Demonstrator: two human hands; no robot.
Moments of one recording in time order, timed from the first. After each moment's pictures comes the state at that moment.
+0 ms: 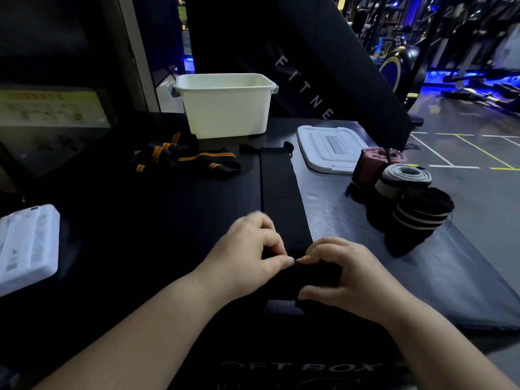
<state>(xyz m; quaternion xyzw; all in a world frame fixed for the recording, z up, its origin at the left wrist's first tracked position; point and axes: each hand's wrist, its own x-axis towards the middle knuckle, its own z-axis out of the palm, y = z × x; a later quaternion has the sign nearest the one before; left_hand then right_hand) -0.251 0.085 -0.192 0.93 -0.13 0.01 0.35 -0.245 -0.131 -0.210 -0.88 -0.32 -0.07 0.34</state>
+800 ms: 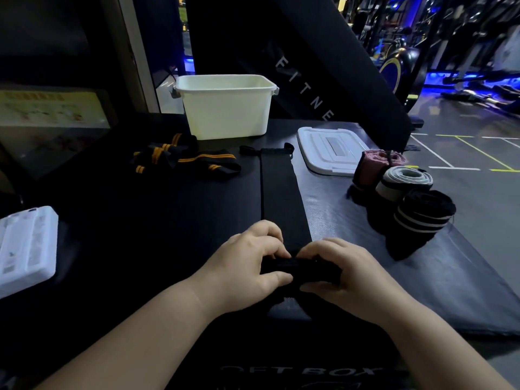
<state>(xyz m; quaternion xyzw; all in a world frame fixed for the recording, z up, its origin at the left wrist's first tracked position) -0.253 0.092 -0.199 0.92 -0.22 0.02 0.34 -0.244 -0.131 -0.207 -0.90 -0.31 -0.05 0.30</state>
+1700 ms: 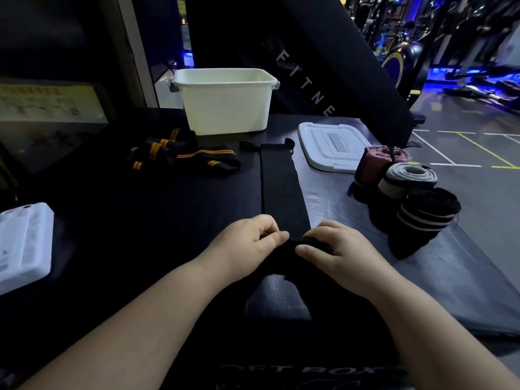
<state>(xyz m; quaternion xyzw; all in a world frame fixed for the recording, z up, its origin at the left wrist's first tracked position) -0.222 0.087 -0.200 0.91 -0.10 -0.03 0.40 -0.216 -0.119 -0.206 -0.94 -0.18 -0.01 0.29</state>
